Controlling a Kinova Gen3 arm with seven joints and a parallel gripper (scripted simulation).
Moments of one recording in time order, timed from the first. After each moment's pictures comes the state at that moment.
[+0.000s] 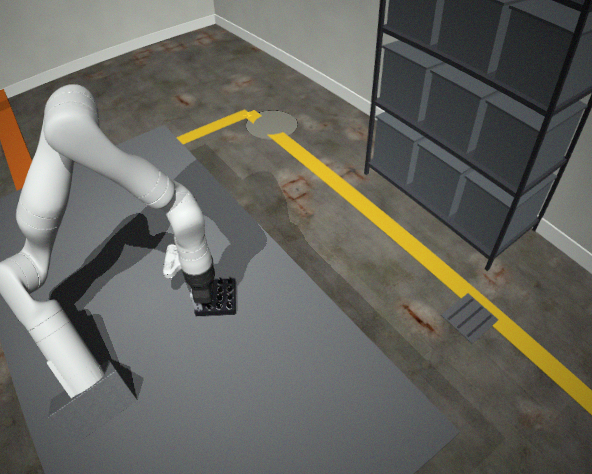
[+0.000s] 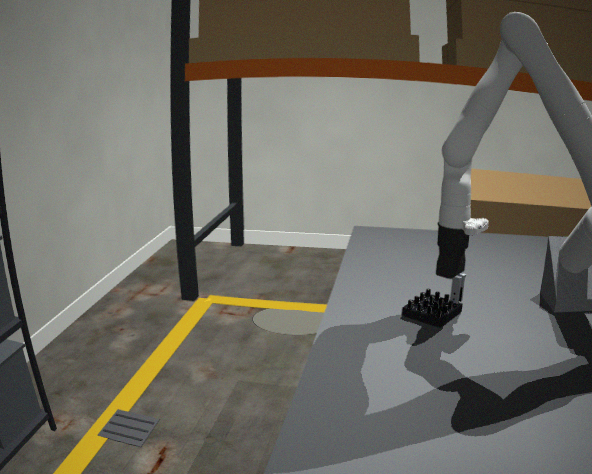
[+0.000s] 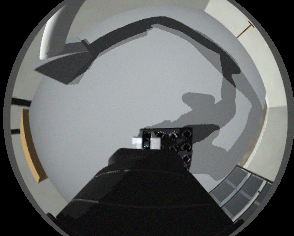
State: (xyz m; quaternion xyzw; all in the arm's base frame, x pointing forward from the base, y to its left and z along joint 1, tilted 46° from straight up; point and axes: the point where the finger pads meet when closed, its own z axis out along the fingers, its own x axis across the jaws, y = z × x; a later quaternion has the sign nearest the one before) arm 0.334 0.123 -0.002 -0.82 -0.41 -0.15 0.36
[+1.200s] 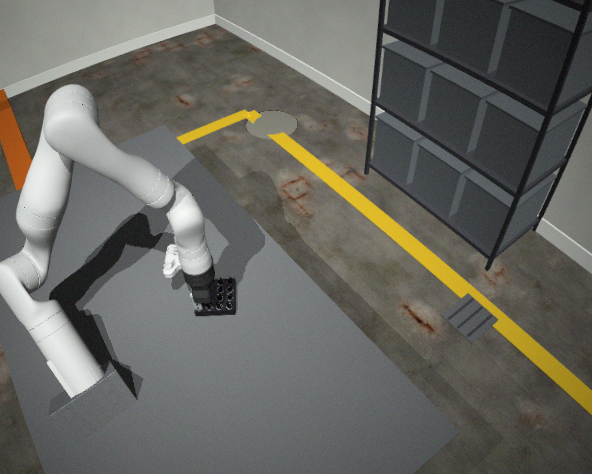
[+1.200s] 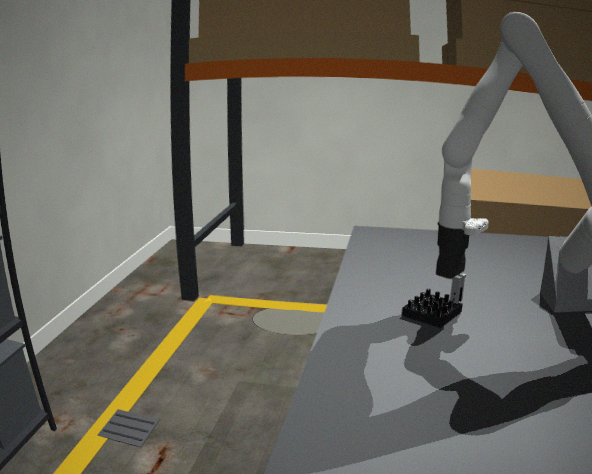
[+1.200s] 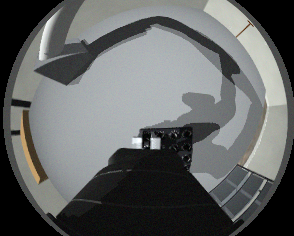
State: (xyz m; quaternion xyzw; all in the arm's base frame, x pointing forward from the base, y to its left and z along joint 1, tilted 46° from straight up) arm 0.334 0.123 -0.002 -0.82 -0.41 -0.15 0.36
